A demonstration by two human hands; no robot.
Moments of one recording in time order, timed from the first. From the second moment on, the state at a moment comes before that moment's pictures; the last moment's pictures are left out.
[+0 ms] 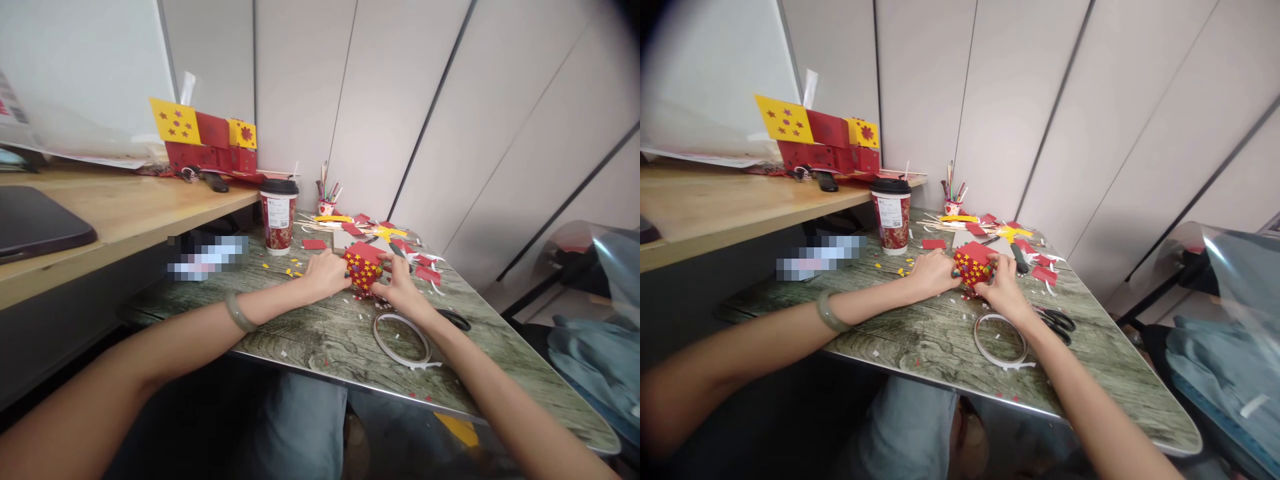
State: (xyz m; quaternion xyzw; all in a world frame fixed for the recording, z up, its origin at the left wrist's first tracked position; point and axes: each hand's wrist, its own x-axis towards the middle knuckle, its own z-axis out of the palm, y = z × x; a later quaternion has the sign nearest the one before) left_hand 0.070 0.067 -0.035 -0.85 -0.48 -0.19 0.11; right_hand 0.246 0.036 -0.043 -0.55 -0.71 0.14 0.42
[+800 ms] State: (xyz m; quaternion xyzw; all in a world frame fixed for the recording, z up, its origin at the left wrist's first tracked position) left_hand 0.062 0.079 -0.034 -0.83 -0.51 -0.21 0.01; right_hand 0.247 0.038 -0.040 -0.56 -0.70 0.13 0.41
